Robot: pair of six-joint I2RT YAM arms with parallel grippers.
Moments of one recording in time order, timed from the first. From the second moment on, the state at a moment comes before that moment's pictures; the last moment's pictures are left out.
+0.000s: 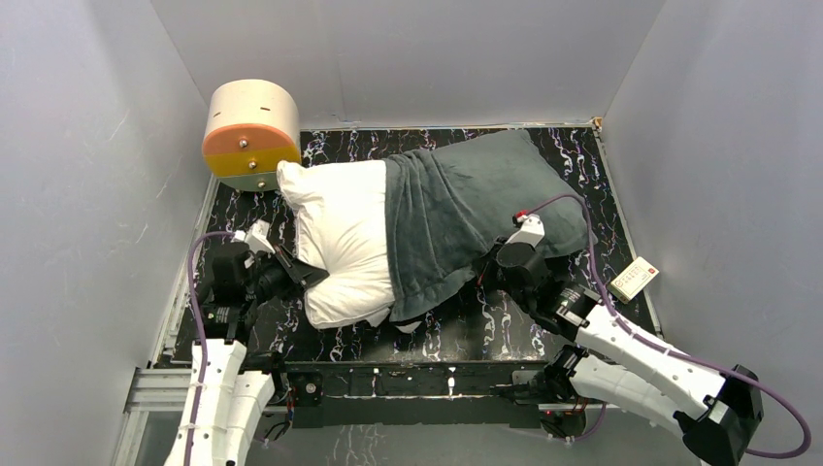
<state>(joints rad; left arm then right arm) 0.01 0.57 0.57 -0.62 0.56 -0.73 0.85 0.79 0.57 -0.32 0.36 0.78</state>
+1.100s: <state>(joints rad) 0.02 0.58 0.63 -0.70 0.49 -0.67 0.93 0.97 0.64 -0.32 -0.14 0.74</state>
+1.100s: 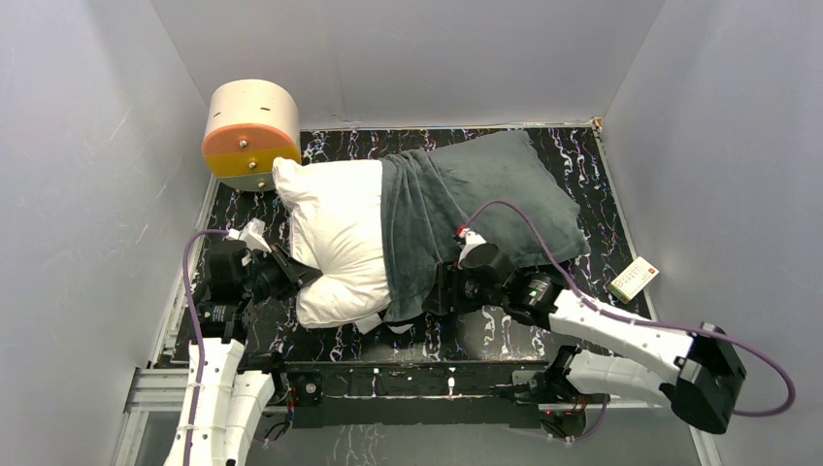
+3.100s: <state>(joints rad) 0.02 0.54 0.86 -0.94 0.21 -0.59 0.52 1.41 1.22 -0.48 -0.09 0.31</state>
